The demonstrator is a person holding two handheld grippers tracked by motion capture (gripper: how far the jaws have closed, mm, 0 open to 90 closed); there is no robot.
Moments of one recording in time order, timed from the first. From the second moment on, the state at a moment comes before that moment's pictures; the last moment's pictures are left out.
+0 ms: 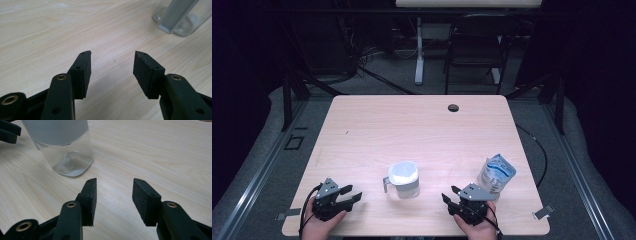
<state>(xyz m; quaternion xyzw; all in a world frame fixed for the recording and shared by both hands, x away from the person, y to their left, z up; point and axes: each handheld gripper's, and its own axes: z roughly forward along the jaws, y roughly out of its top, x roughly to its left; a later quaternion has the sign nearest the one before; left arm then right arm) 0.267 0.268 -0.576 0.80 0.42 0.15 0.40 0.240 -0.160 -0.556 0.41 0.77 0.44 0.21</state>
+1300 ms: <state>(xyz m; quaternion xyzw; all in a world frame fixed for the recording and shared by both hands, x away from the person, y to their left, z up) 0.263 0.263 -0.566 0.79 0.43 0.16 0.41 0.237 -0.150 -0.560 0.39 0.79 0.42 0.21</state>
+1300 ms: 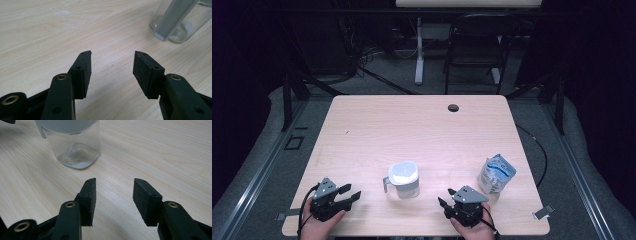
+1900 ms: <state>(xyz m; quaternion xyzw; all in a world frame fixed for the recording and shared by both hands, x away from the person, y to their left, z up) 0.268 0.213 -0.550 0.82 0.37 0.16 0.41 0.234 -0.160 -0.556 0.41 0.77 0.44 0.19</state>
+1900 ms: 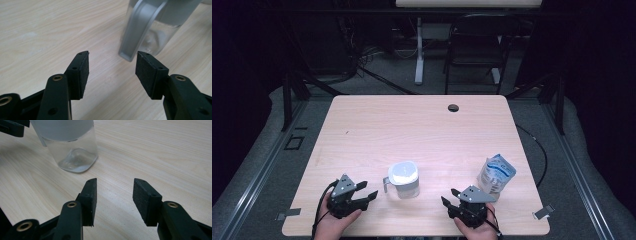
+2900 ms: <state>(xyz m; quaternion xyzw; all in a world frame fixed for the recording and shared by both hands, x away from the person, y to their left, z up) 0.287 0.172 -0.544 0.84 0.35 0.16 0.39 0.231 -0.162 -0.562 0.41 0.77 0.44 0.18</state>
